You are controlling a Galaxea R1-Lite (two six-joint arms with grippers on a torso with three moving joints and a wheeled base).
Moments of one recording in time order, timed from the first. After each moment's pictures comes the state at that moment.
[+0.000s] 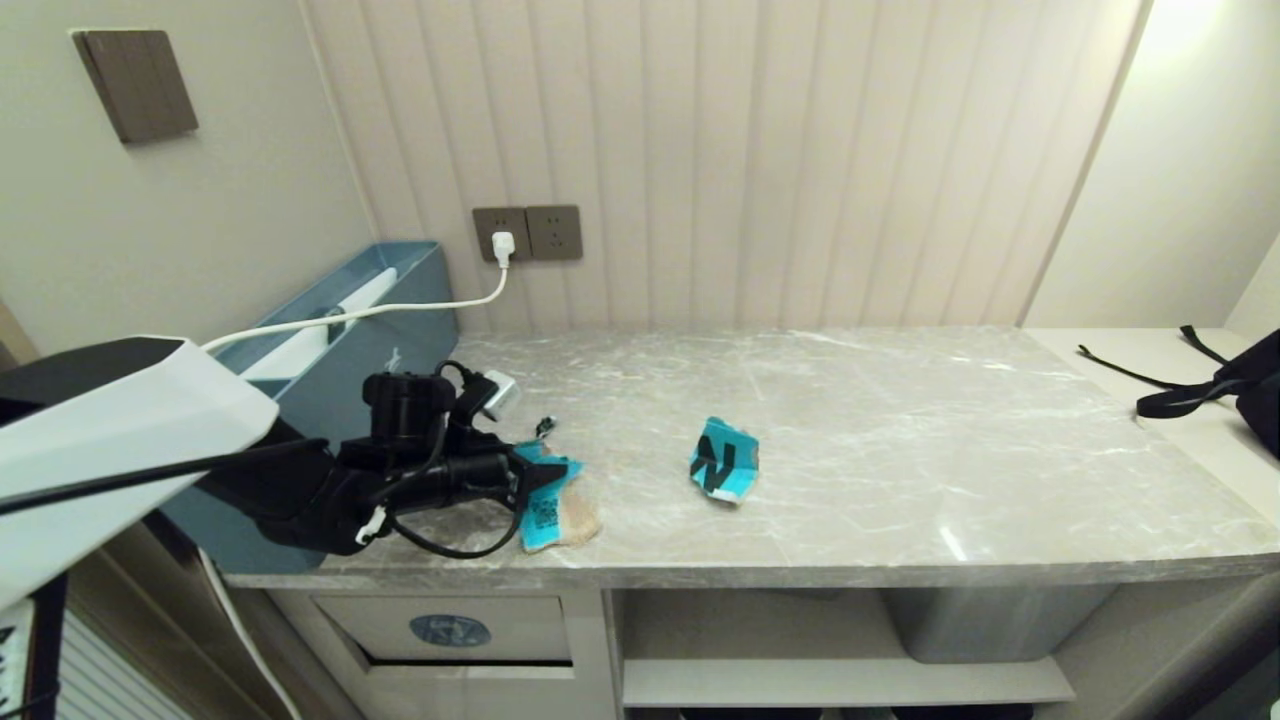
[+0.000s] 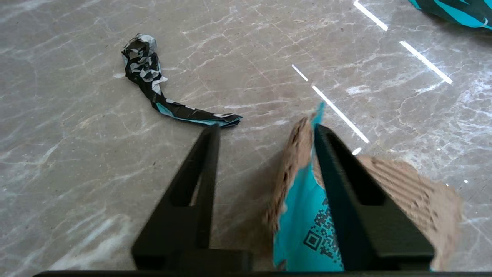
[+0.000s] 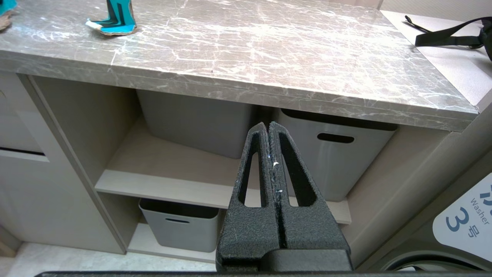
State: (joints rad) left arm -0.25 2.17 -1.05 -0.67 -0.43 0.22; right arm 0.01 0.00 0.00 0.01 0.04 -0.10
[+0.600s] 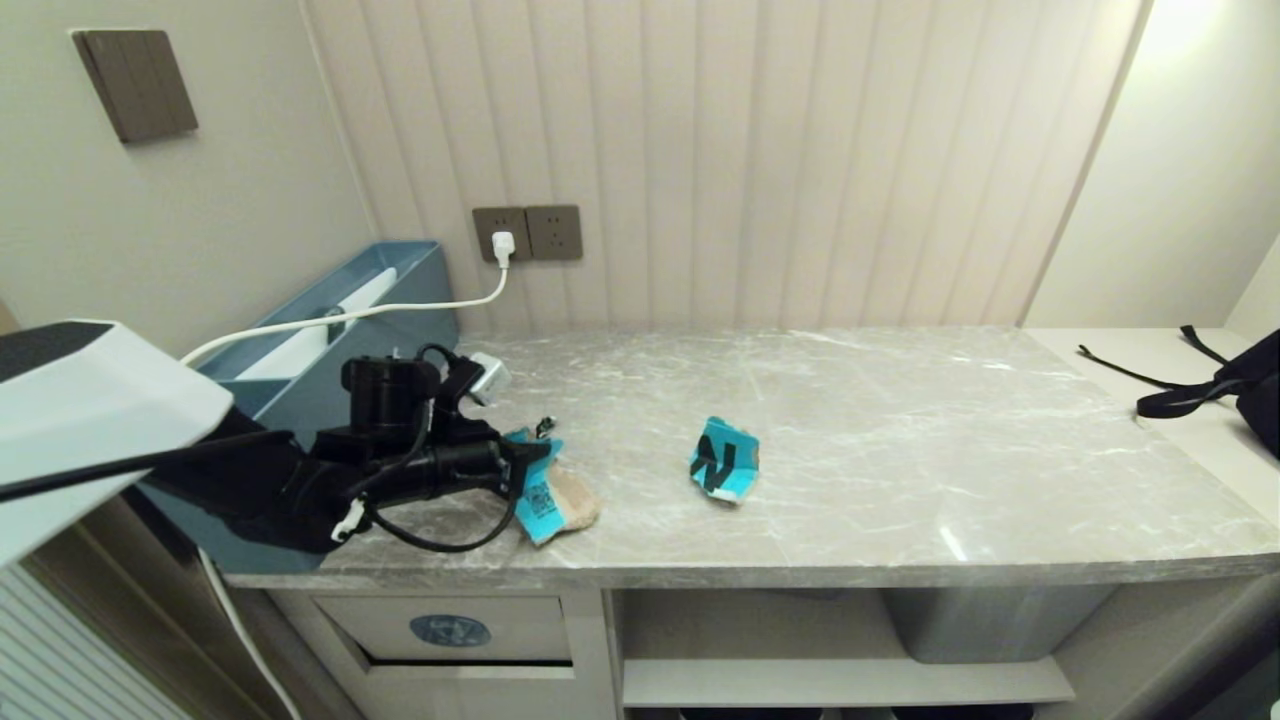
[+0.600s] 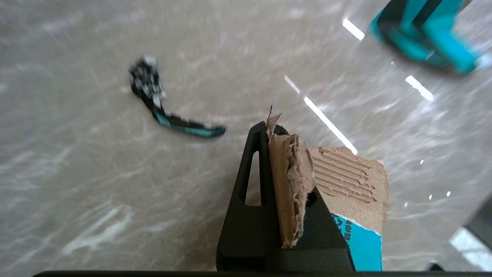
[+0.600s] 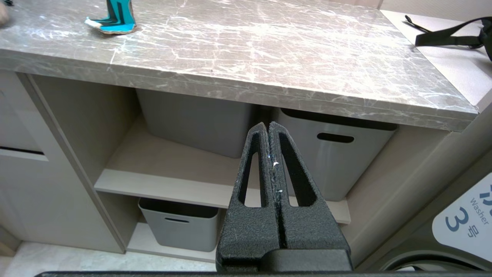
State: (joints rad) left arm -0.26 2.07 -1.01 -0.66 -0.43 0.16; right arm 0.01 0.00 0.00 0.01 0.04 -0.10
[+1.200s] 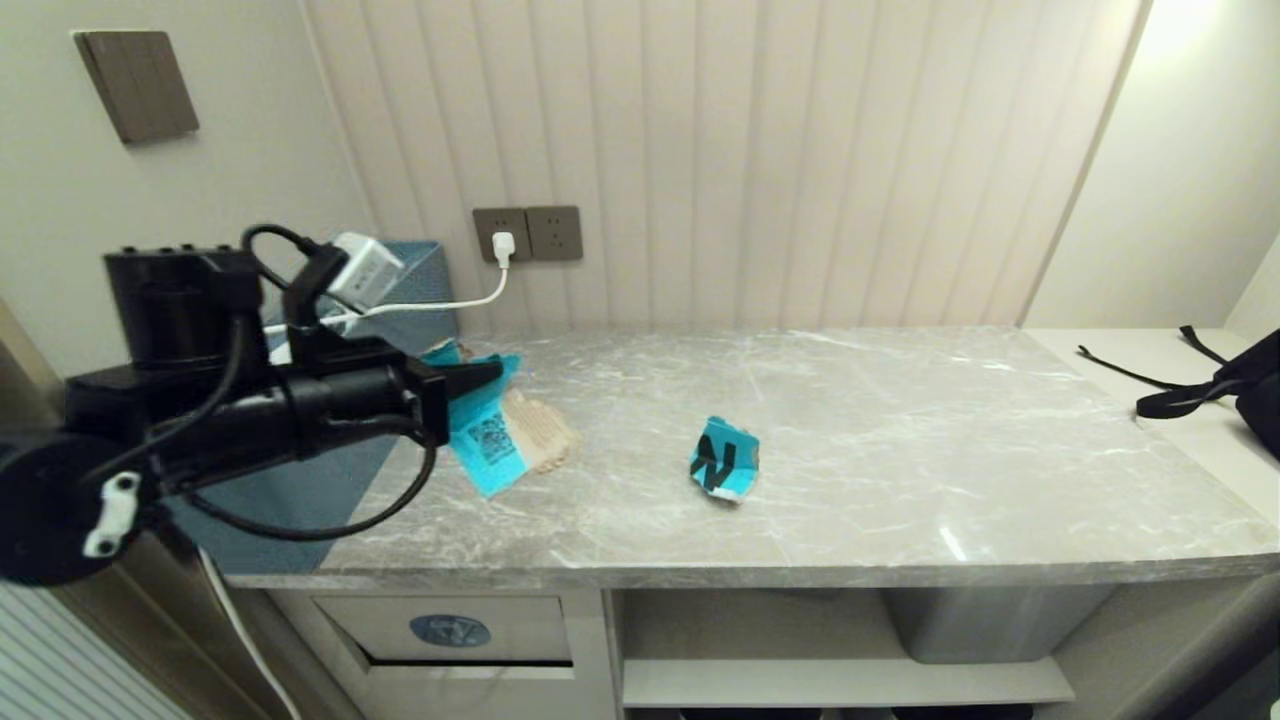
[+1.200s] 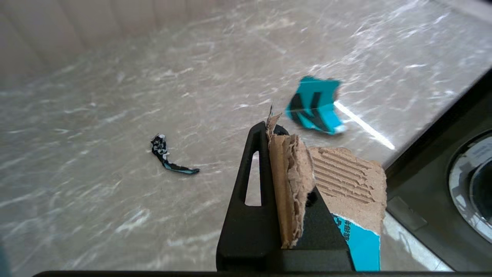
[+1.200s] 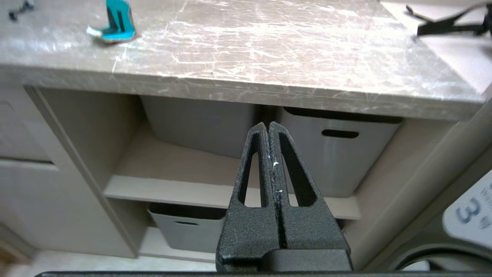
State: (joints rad) left arm -0.28 1.59 -0.87 -0.54 -0.43 0.10; right arm 0.01 0.00 0.00 0.01 0.03 -0.04
